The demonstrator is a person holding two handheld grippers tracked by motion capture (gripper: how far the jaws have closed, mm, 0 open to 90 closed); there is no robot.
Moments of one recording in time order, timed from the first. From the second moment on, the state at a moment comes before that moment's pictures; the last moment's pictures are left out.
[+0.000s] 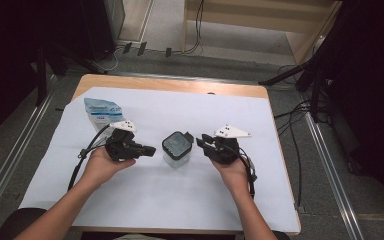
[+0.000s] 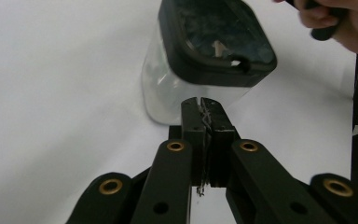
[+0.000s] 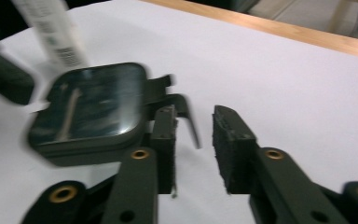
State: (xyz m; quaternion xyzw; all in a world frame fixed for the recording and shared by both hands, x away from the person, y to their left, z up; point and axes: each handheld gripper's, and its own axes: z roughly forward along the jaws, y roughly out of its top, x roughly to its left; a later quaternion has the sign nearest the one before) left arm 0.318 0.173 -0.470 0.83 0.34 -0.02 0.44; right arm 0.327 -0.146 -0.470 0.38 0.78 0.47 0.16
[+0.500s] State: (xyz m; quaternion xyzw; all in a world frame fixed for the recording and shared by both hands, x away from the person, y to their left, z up) left arm 0.314 0.155 -0.474 0.83 0.34 -0.01 0.44; right arm 0.380 -0.136 -0.484 0.38 0.80 0.46 0.10
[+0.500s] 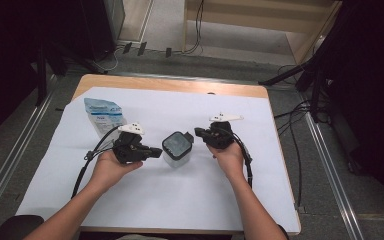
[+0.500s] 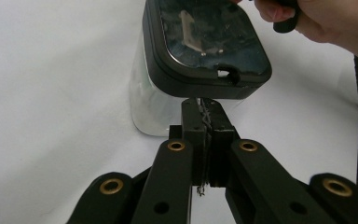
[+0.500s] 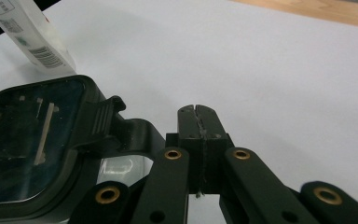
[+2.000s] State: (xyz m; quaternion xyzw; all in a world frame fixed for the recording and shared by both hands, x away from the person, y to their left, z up) left arm 0.343 0.162 -0.486 0.82 0.36 -0.01 0.44; right arm 0.349 -0.137 -0.488 0.38 0.80 0.45 0.09
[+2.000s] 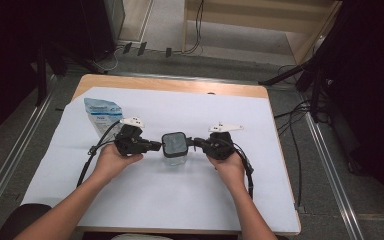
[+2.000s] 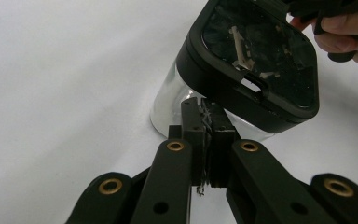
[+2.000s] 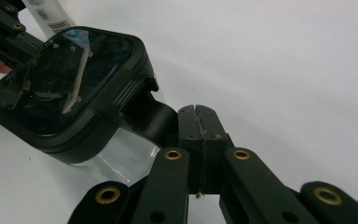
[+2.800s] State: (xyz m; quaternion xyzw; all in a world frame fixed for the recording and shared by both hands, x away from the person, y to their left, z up) left arm 0.356 0.172 -0.479 0.82 0.34 -0.02 0.46; right arm 0.332 -0.155 -0.482 0.39 0.79 0.46 0.11
